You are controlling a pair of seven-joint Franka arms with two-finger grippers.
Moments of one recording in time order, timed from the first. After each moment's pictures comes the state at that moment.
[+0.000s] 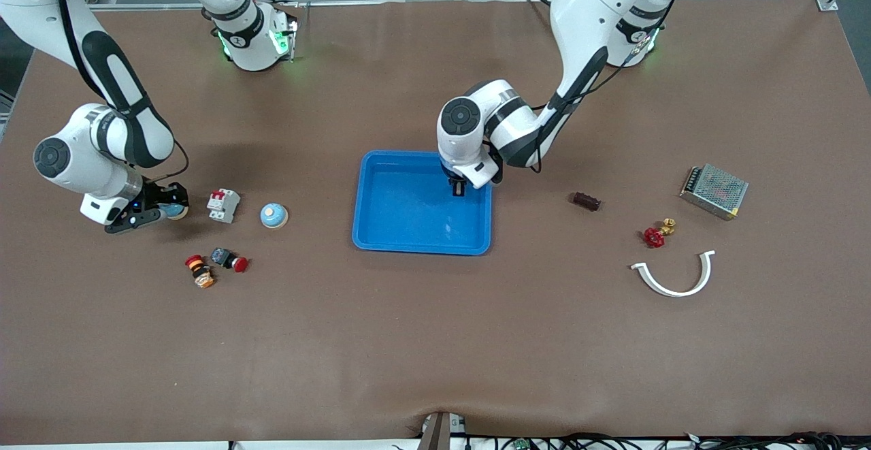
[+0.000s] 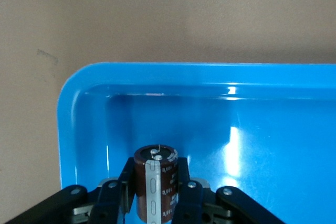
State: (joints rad) left arm -0.54 0.67 -0.32 -1.80 0.21 2.36 -2.48; right arm -0.23 0.39 -0.07 -2.26 0.00 2.55 -0.61
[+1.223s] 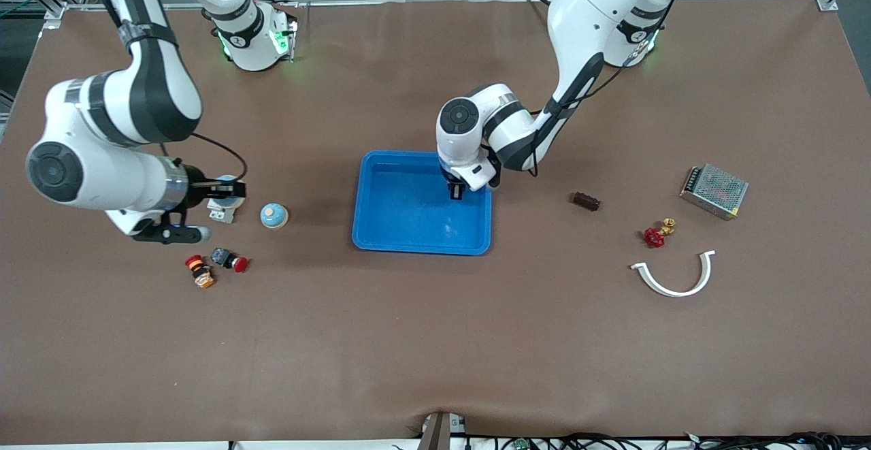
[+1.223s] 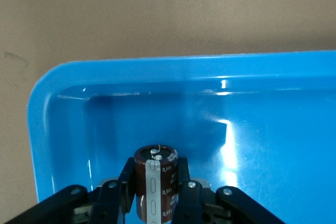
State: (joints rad) left arm -0.54 0.69 -0.32 -1.80 0.27 2.41 -2.48; right arm 0.21 0.27 -0.03 -1.72 0.17 1.70 0.25
